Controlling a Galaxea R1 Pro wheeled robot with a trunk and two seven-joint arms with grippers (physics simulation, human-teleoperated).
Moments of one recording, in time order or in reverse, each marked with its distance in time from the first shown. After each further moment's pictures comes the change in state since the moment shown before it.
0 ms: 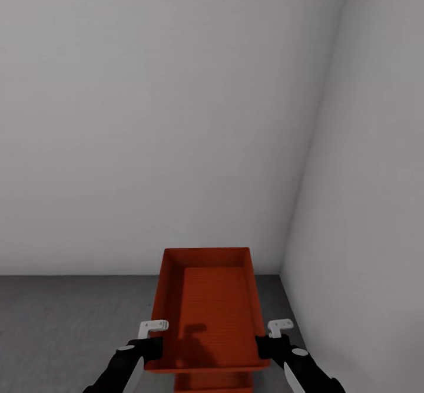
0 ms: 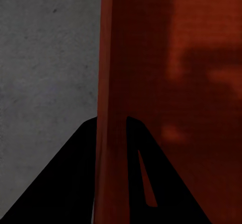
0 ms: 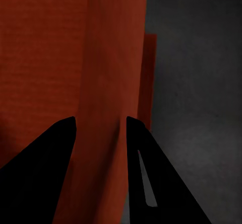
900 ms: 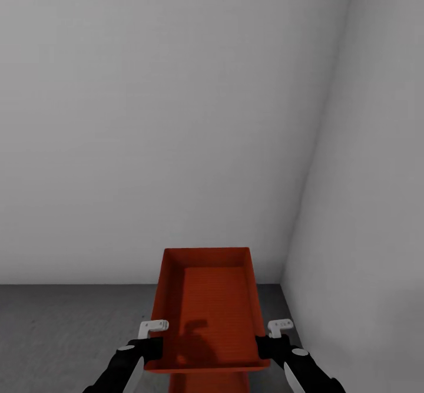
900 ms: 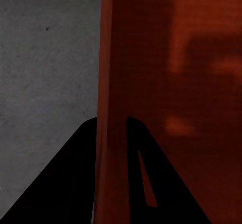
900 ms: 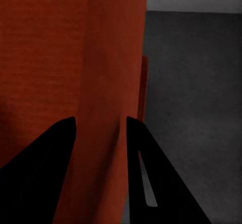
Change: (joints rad) left arm 0.000 0.000 0.000 0.000 0.000 0.000 0.001; right arm 0.000 0.000 0.000 0.001 0.000 0.000 0.000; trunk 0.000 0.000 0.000
